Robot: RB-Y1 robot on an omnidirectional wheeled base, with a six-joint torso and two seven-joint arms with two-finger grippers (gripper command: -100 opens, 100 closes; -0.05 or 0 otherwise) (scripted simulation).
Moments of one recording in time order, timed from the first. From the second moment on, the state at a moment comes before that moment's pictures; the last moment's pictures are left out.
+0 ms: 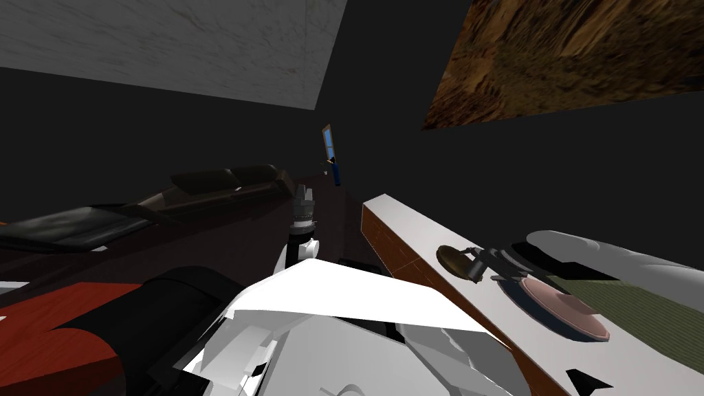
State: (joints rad) left arm 0.50 -0.05 0.02 -2.35 -0.11 -0.53 -0.09; right arm -0.68 -1.46 1.33 -0.82 0.97 -1.05 1.25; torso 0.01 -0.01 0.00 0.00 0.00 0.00
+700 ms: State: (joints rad) left arm 0.50 -0.05 0.02 -2.35 -0.11 -0.53 -0.09; right arm -0.69 -1.51 1.33 -0.74 0.92 -1.15 1.43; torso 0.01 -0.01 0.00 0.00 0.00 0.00
